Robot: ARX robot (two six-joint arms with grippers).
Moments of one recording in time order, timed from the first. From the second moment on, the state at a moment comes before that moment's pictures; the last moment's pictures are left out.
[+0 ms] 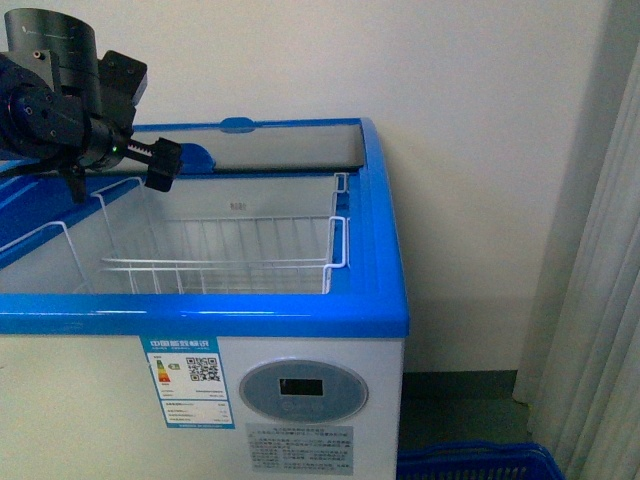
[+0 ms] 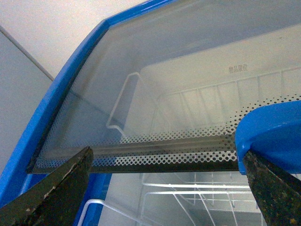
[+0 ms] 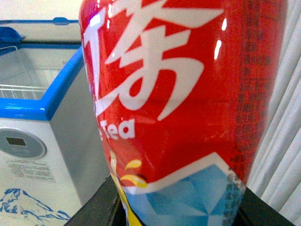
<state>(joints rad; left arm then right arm) -0.06 2.37 1.96 0.19 -0.23 0.37 0.00 0.01 0.02 -0.01 0.00 0.00</state>
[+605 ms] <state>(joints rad) -0.06 2.37 1.94 0.25 -0.20 0.35 0.00 0.01 0.02 -0.01 0.00 0.00</state>
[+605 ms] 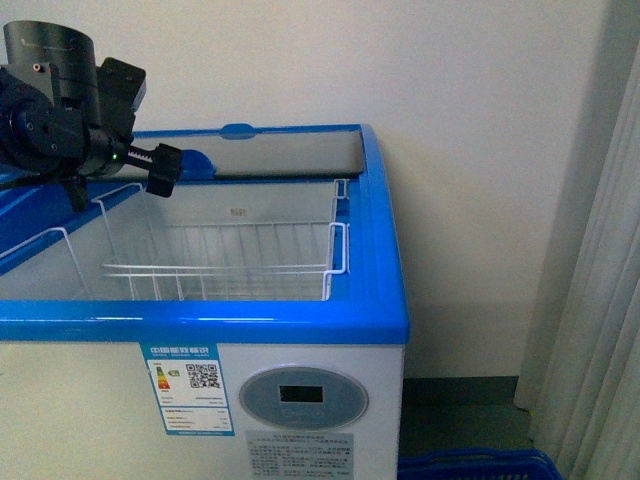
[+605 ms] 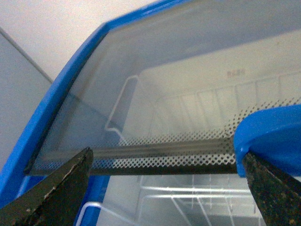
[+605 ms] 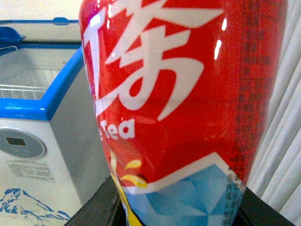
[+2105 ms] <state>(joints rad) -0.11 1.25 0.67 0.70 -0.20 0.01 0.00 0.01 0.02 -0.01 0.00 0.00</state>
